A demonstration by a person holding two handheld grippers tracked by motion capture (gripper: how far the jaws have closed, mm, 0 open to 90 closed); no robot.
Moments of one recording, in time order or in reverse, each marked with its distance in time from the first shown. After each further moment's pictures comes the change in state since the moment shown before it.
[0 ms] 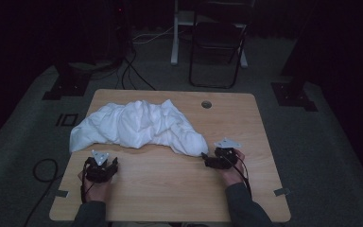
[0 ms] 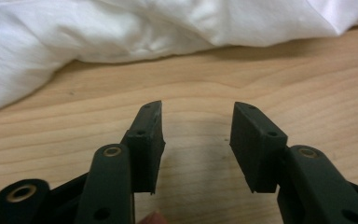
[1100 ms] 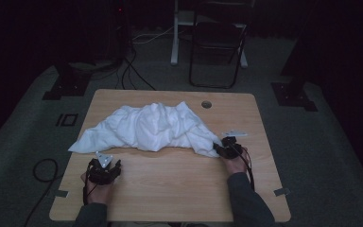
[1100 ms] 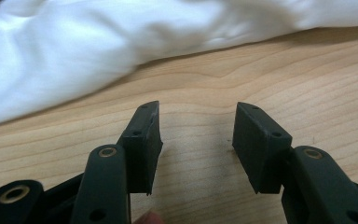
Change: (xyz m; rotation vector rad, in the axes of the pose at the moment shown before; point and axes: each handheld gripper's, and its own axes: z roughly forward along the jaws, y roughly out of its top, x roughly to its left) left arm -0.008 -0.003 -0.001 0.013 -0.018 0.040; right arm -0.052 -0.001 0.018 0.079 -0.010 0.135
